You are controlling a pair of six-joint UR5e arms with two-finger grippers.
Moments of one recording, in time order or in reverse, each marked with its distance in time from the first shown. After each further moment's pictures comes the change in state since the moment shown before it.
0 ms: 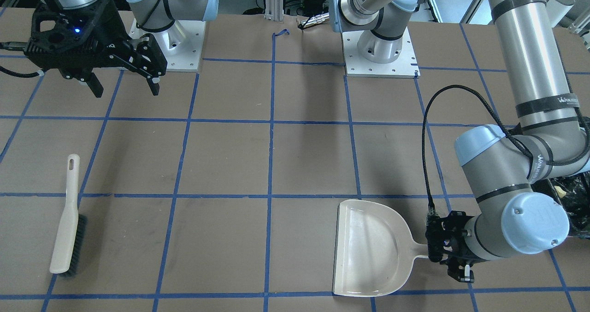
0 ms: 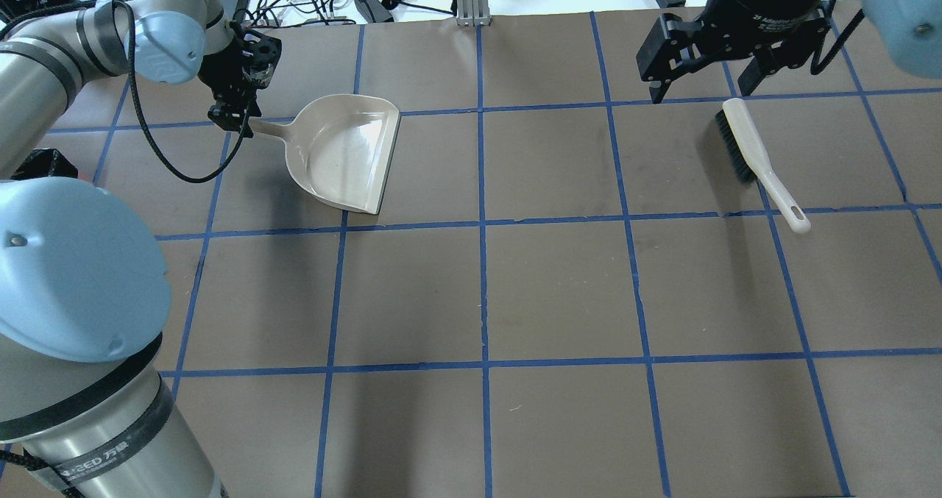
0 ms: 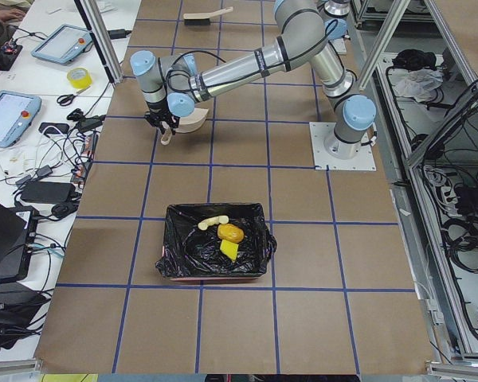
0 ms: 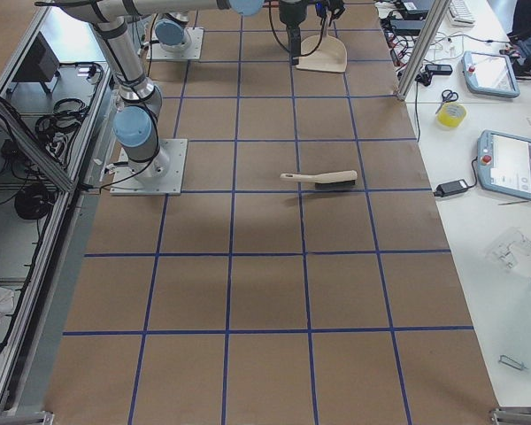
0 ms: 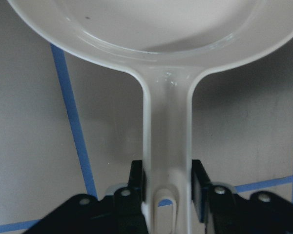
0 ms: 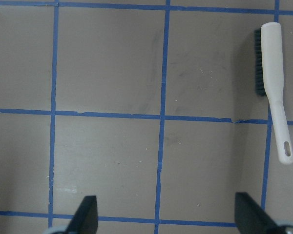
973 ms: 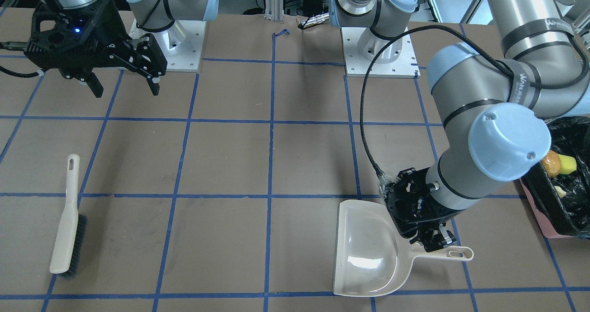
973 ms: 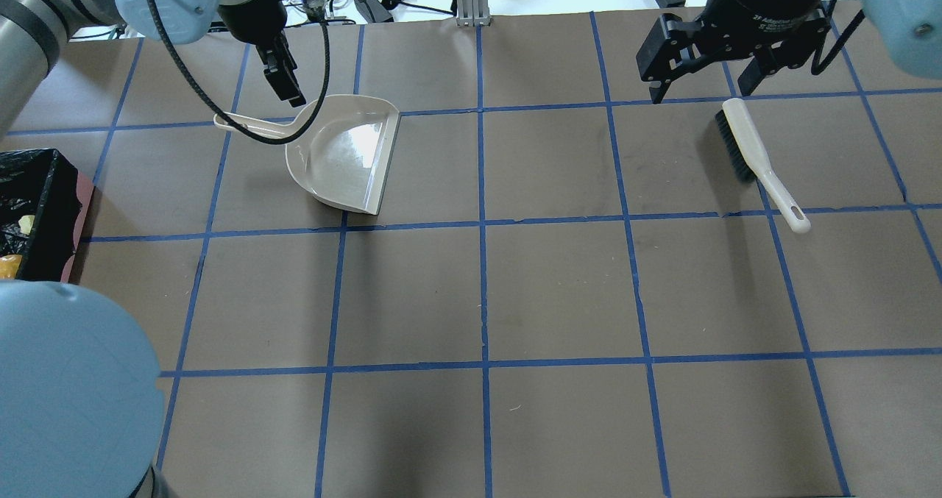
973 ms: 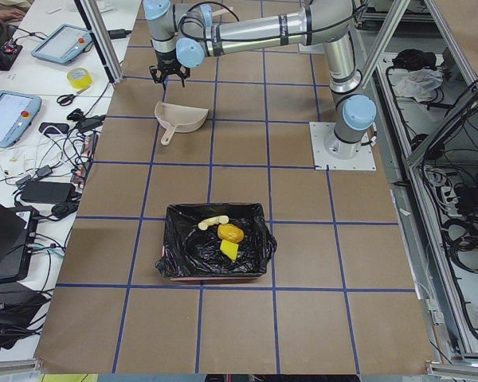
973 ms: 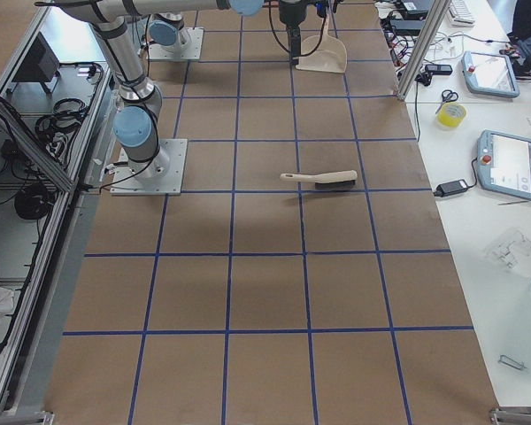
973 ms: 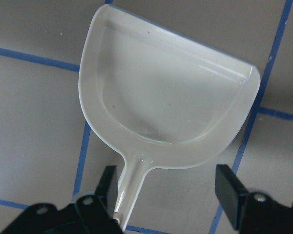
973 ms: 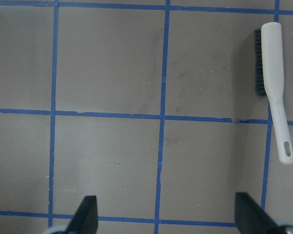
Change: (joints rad) left arm -0.154 0.204 0.007 -0.131 -0.105 -0.642; right arm 0.000 0.000 0.000 0.000 0.000 0.000
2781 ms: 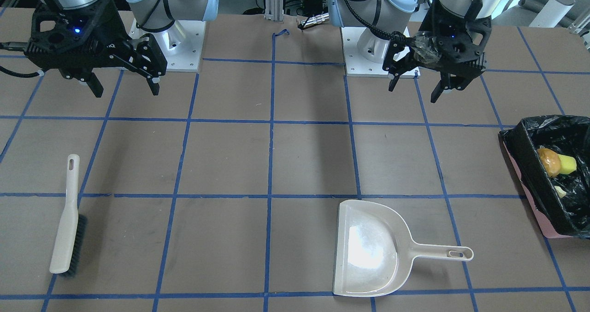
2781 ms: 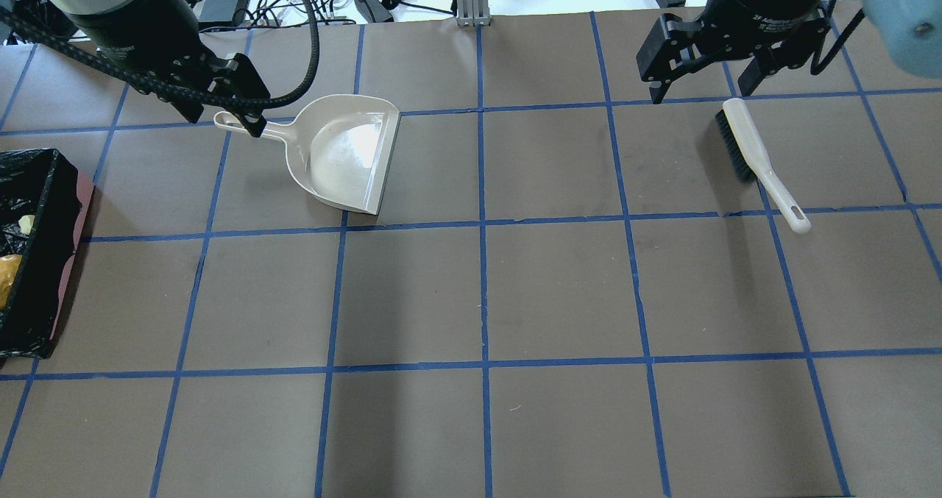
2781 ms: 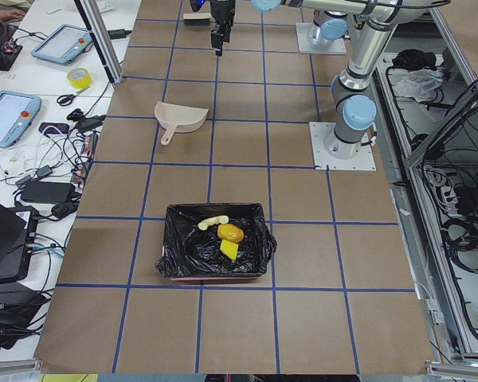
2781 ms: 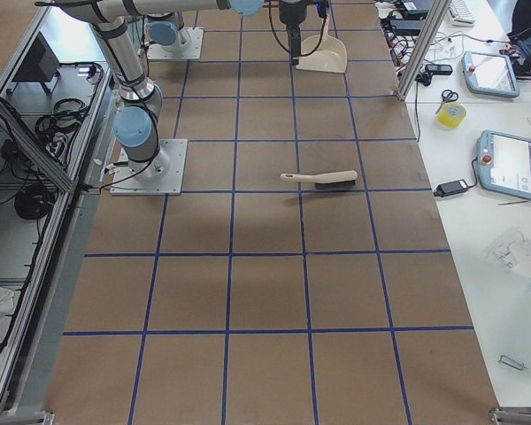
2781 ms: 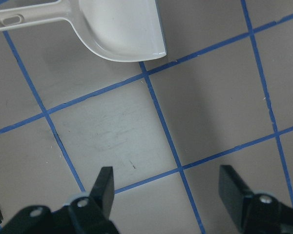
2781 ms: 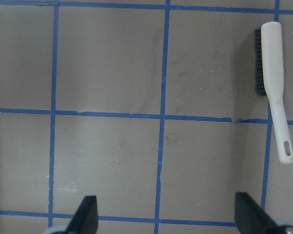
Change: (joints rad) left arm 0.017 0.454 -0.203 -0.226 -0.013 -0.892; right arm 0.000 0.000 0.000 0.001 0.000 0.000
